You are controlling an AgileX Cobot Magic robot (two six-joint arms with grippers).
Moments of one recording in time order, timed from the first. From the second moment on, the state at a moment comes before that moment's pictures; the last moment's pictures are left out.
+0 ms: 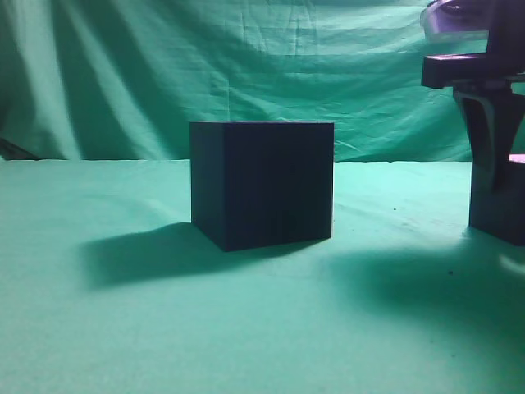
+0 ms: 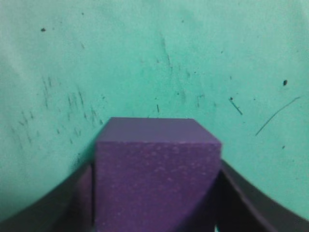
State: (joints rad) left arm -0.17 -0.02 0.02 0.09 0.36 -0.03; right arm 0.42 1.64 -0.96 -0.15 0.81 0.35
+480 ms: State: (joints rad) left arm -0.17 -0.02 0.02 0.09 0.36 -0.03; right arm 0.43 1.62 -1.16 -0.13 0.98 0.30
